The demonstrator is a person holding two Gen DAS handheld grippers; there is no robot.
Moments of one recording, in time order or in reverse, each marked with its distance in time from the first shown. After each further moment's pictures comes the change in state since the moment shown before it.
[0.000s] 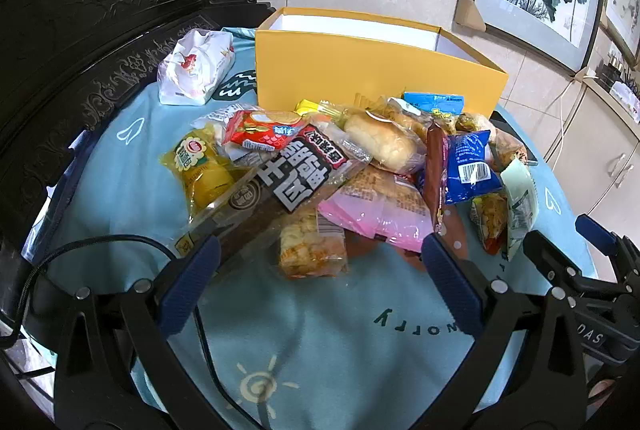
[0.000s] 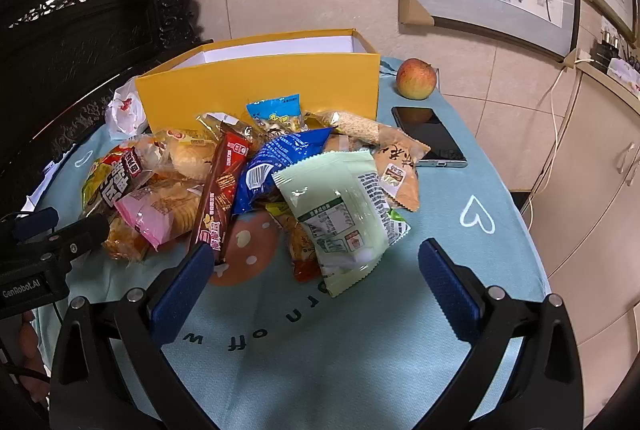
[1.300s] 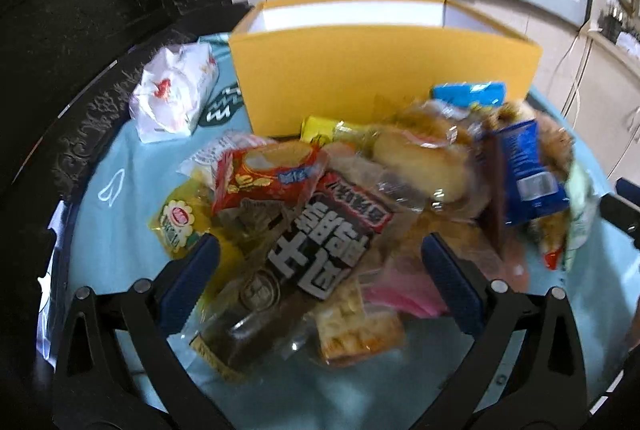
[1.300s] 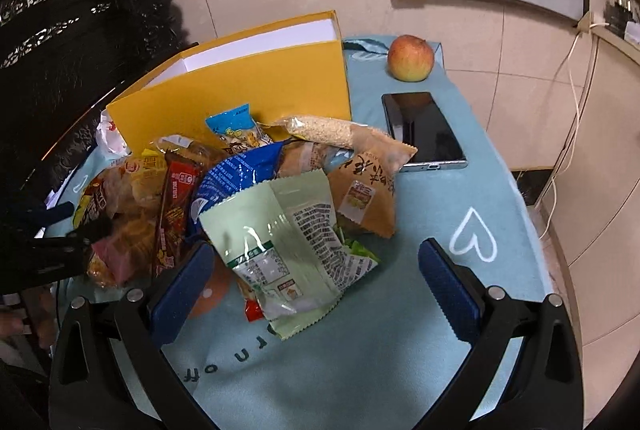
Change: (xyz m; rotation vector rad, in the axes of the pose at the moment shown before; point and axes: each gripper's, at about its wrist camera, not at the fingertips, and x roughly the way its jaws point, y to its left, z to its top) left arm 0.070 0.009 0.041 0.153 0.080 0.023; right arm 0.041 -0.060 0.027 0.085 0.076 0.108
